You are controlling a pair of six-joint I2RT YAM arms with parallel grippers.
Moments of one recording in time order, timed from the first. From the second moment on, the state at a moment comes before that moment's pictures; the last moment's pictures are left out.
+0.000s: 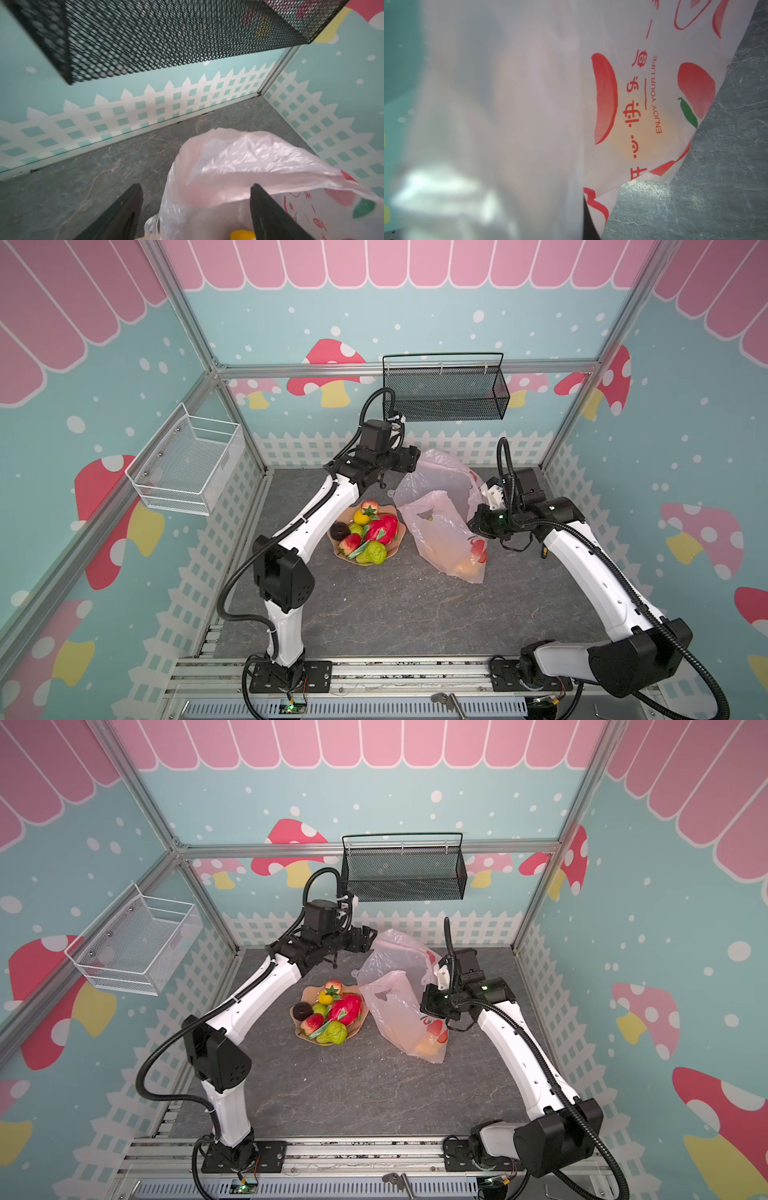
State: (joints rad) left arm -0.49 1.88 1.95 -0.48 0.06 -0.19; right arm 0.29 1.33 1.37 -1.01 -0.36 0.48
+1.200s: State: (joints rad) left arm -0.42 1.43 1.34 -0.79 -0.05 -0.35; right arm 0.29 1.33 1.42 -1.10 -0.45 0.39
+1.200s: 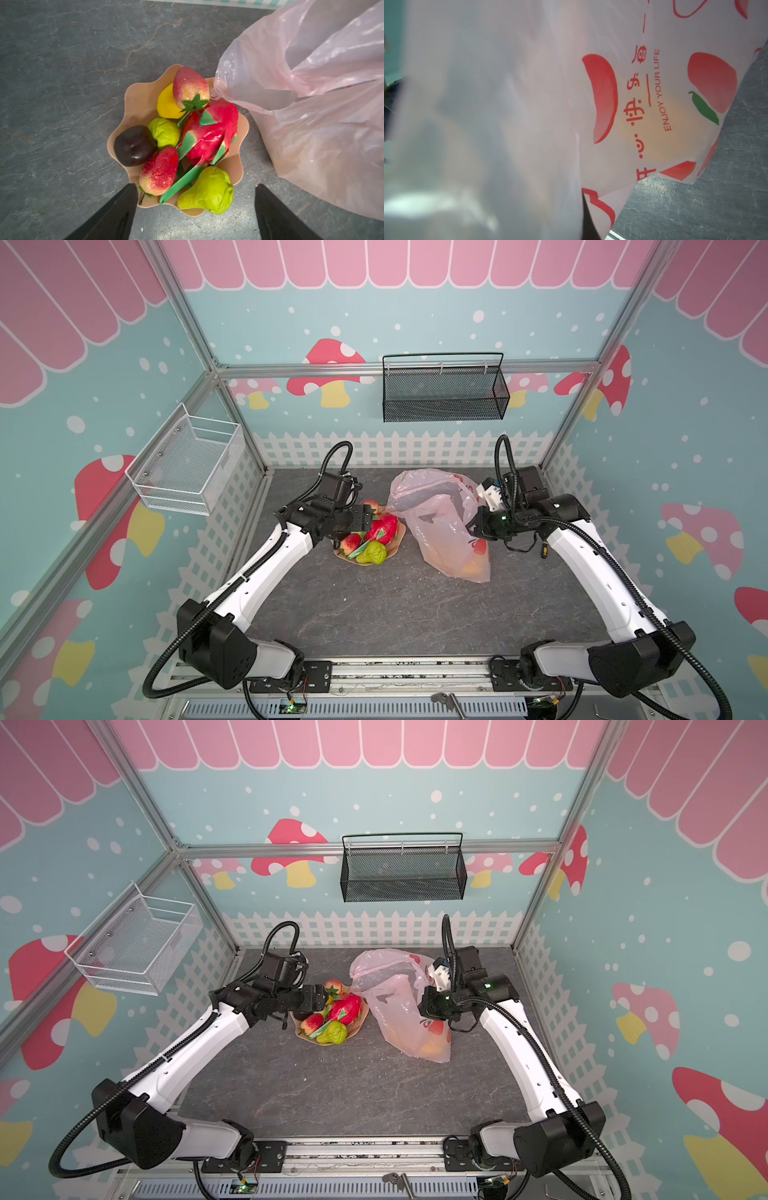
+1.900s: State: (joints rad) left arm -0.37 2.04 1.98 -1.09 -0.06 -0.32; right arm 0.29 1.33 1.42 -1.10 -0.45 0.39
